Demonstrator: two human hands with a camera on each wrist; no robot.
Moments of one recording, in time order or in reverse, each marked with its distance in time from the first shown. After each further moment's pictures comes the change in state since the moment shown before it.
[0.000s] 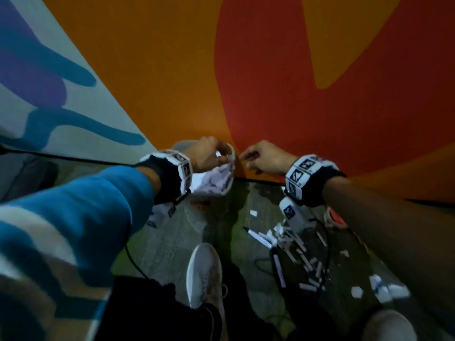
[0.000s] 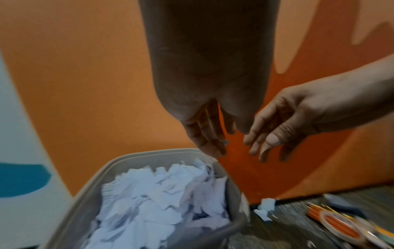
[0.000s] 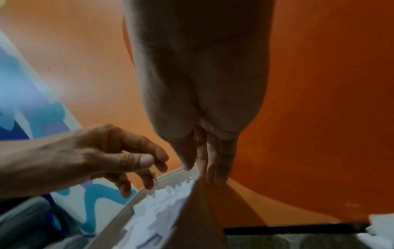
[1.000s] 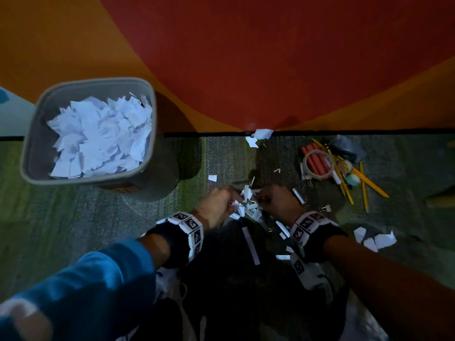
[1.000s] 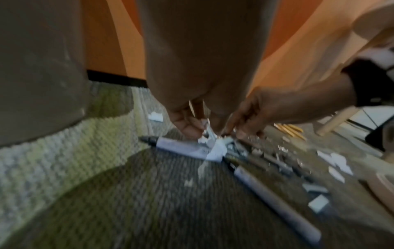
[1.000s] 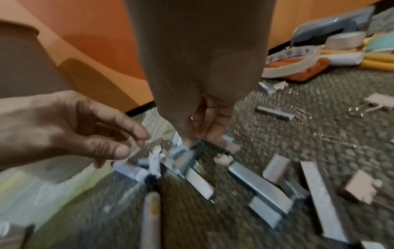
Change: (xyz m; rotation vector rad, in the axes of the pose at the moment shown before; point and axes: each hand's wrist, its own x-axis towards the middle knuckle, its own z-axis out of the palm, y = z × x) left_hand 0.037 0.010 0.324 -0.191 -0.310 0.065; right_hand -0.052 0.288 0.122 -0.165 -0.006 0.307
